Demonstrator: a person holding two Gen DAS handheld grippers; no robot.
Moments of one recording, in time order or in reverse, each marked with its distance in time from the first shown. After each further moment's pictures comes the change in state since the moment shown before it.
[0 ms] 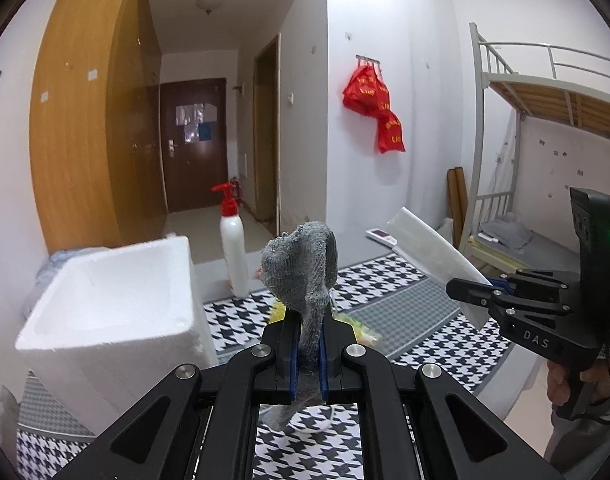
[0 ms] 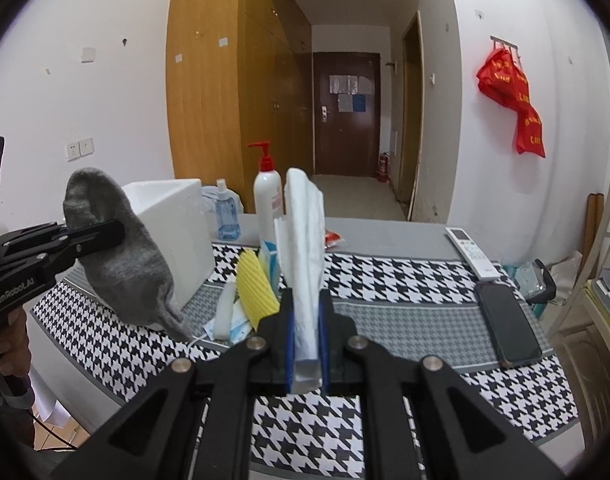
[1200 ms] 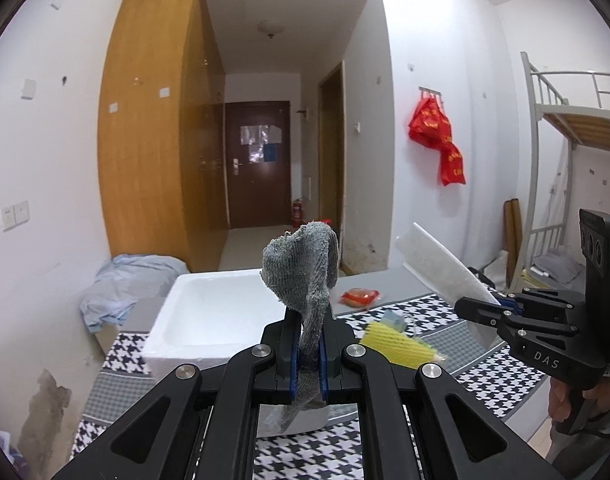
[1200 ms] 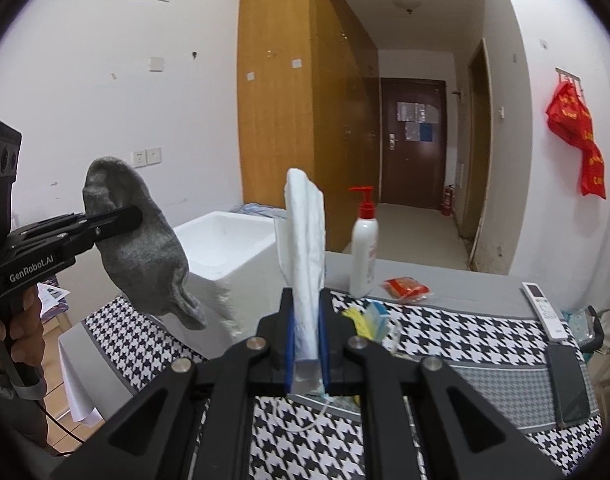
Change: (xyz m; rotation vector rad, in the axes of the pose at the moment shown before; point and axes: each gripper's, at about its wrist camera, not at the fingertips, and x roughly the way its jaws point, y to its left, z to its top) left arm -0.061 0.047 0.017 -0.074 -0.087 0.227; right arm 0.010 0.061 0.035 -0.091 -0.089 0.242
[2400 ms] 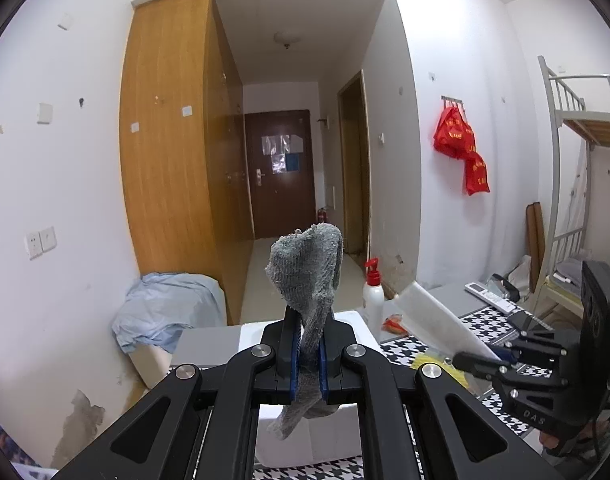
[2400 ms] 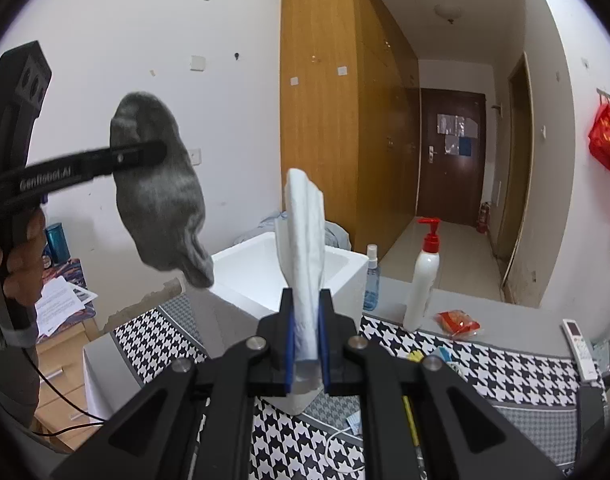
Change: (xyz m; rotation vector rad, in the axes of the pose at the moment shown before) left arm -0.014 0.048 0.069 0.034 -0.010 0.074; right arm 0.028 0.043 0.030 -0.063 -0.016 0.115
